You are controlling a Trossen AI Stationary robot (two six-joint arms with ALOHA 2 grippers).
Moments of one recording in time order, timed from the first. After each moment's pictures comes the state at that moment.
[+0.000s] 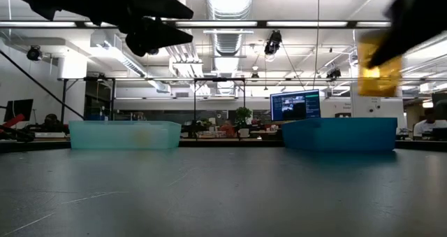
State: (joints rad) left arm -0.26 1.23 0.56 0.46 -0.37 -0.22; right arm 0.77 1.63 1.07 -0.83 0.71 1.08
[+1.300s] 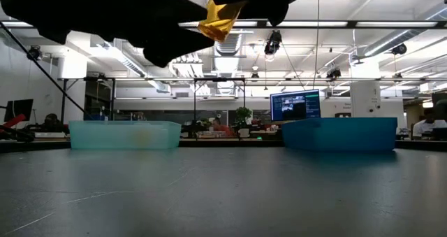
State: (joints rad) left arm -0.31 1.50 0.56 0.80 -0.22 -0.12; right arm 0.35 1.63 1.08 0.08 0.40 0.10
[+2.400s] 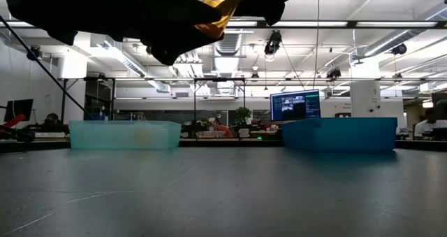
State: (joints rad) left arm -0.30 1.57 0.60 0.88 -0.25 -0.10; right arm 0.33 1.63 1.09 0.11 0.37 0.10
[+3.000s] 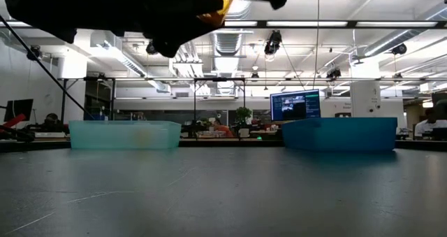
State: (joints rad) left arm -0.31 1.57 0.60 0.95 -0.26 -0.05; right arm 0.35 1.57 1.09 0.10 0.37 0.05
